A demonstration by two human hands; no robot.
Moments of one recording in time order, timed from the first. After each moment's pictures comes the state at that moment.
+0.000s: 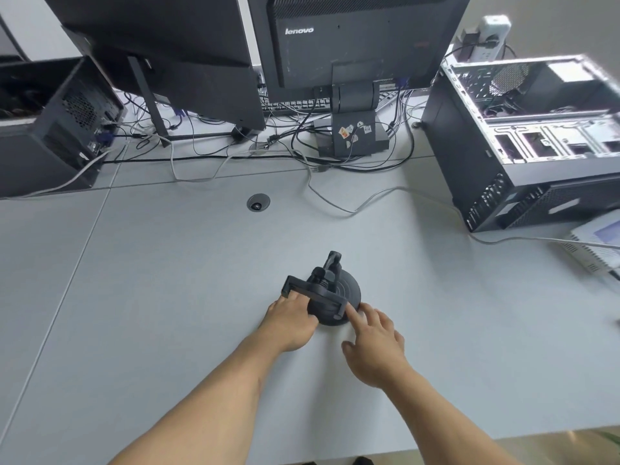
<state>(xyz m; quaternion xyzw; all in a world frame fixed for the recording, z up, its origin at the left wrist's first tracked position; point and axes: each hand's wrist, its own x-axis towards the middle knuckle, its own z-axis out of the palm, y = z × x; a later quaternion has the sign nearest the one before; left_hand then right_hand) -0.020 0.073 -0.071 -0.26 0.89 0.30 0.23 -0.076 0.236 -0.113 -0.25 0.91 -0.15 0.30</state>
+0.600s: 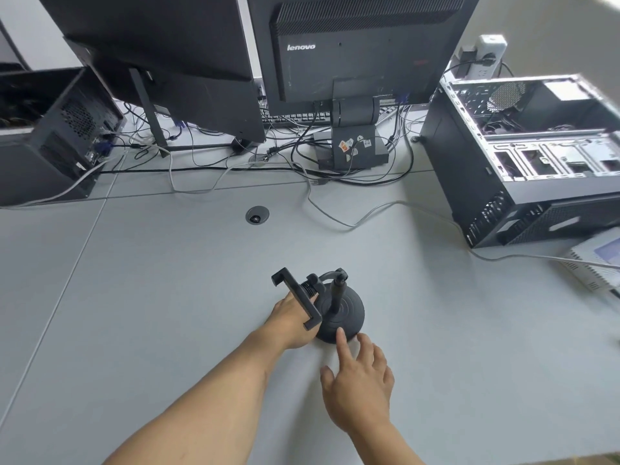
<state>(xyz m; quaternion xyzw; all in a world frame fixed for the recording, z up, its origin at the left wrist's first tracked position) -0.048 0.061 -0.059 -0.22 0.89 0.33 0.22 -0.029 0.216 -0.111 -0.17 0.94 -0.14 0.25</state>
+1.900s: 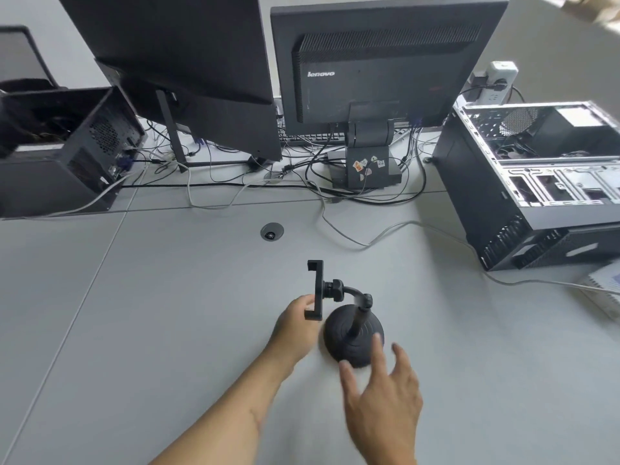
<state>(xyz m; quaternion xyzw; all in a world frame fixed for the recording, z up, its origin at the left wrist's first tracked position) -0.034 0.053 -0.048 -0.38 0.71 0.60 0.02 -0.028 0.209 -0.066 -0.08 0.95 -0.25 0.15</state>
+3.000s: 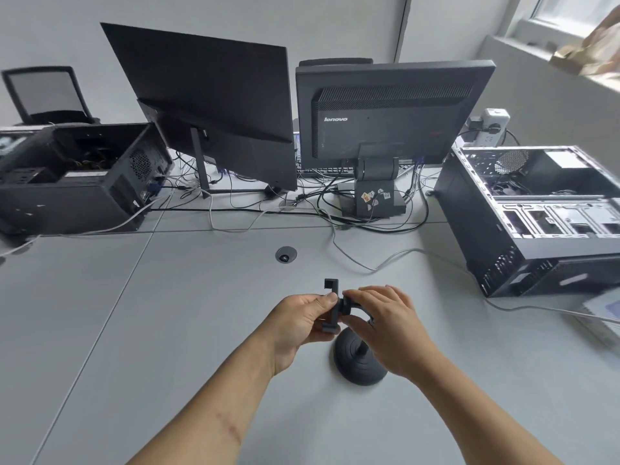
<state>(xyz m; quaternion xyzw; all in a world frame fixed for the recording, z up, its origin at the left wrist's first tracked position) -0.018 0.034 0.043 -0.31 0.57 0.76 0.02 -0.120 0.178 0.015 -0.46 0.84 -0.29 0.01</state>
